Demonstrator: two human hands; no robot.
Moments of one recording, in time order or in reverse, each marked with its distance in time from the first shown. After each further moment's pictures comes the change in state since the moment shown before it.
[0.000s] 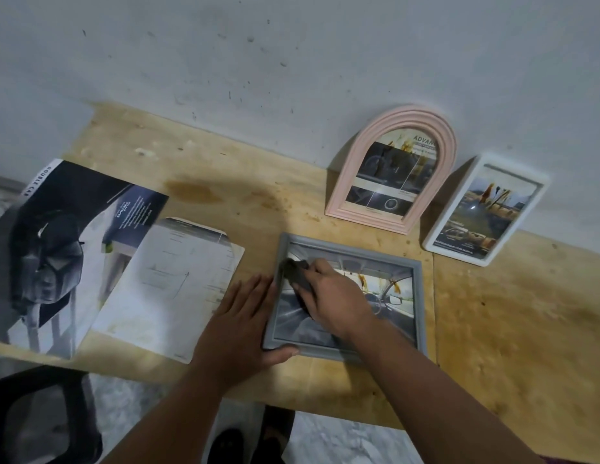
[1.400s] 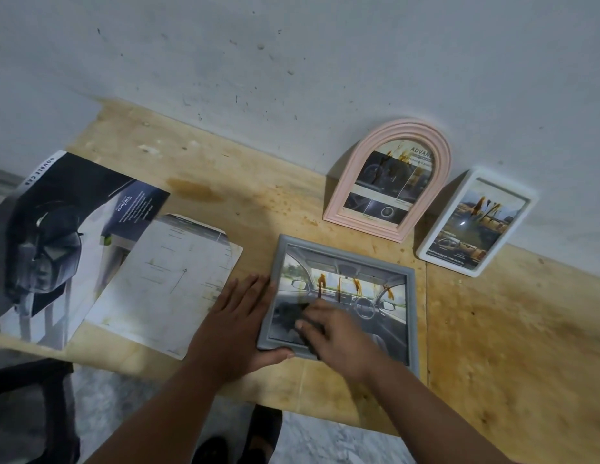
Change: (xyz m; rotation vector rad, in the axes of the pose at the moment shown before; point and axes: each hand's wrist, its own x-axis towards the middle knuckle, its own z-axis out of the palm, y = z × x) left_hand 0.000 0.002 -0.004 0.008 0.062 0.036; right_hand -0.059 -0.008 -0.006 0.507 -0.176 0.062
